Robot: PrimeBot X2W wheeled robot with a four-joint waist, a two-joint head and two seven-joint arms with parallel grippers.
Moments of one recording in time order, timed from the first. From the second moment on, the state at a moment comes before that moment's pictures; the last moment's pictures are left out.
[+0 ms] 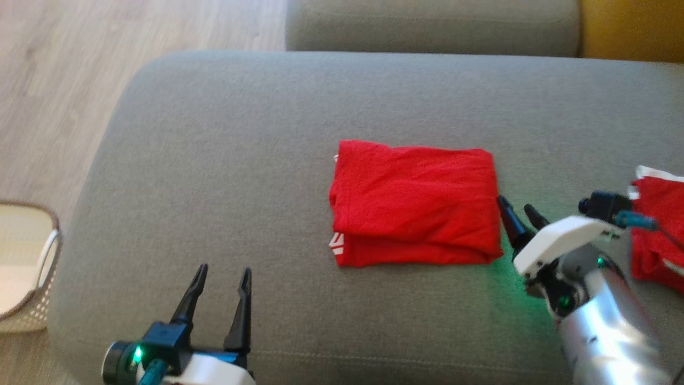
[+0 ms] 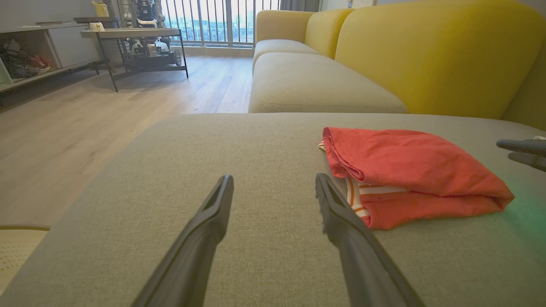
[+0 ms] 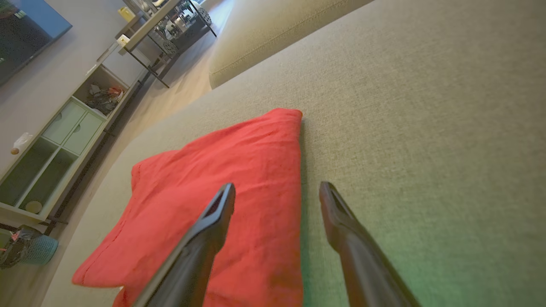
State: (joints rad) left arm 0.16 0.11 -0.27 0.04 -0.14 0.06 -0.25; right arm -0.44 -0.05 -0.08 0.82 0.52 0.13 0.02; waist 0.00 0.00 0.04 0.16
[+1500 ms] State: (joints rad) left arm 0.09 0.10 -0.24 0.01 -0.10 0.00 -0.25; right arm -0.57 -0.33 -0.02 0.59 0.57 0.13 0.24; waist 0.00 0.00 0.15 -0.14
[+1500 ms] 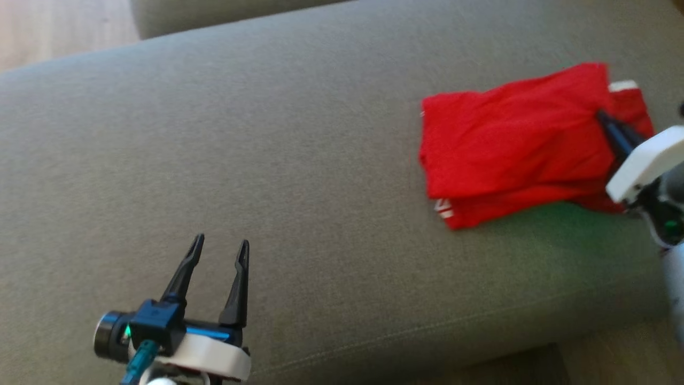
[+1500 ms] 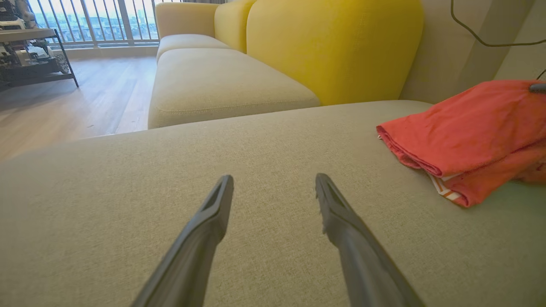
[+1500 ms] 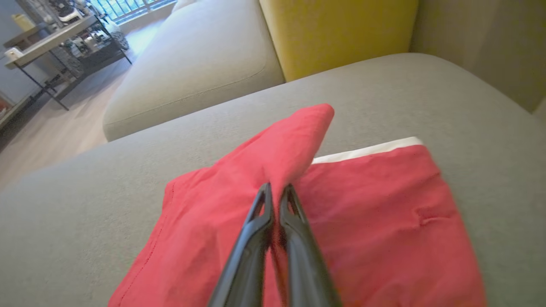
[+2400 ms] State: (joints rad) left arm 0.04 0.09 -0.24 0.03 -0.10 -0.01 -0.25; right arm -0.44 -0.19 -0.30 0.20 0.02 0.13 0.25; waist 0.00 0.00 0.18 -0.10
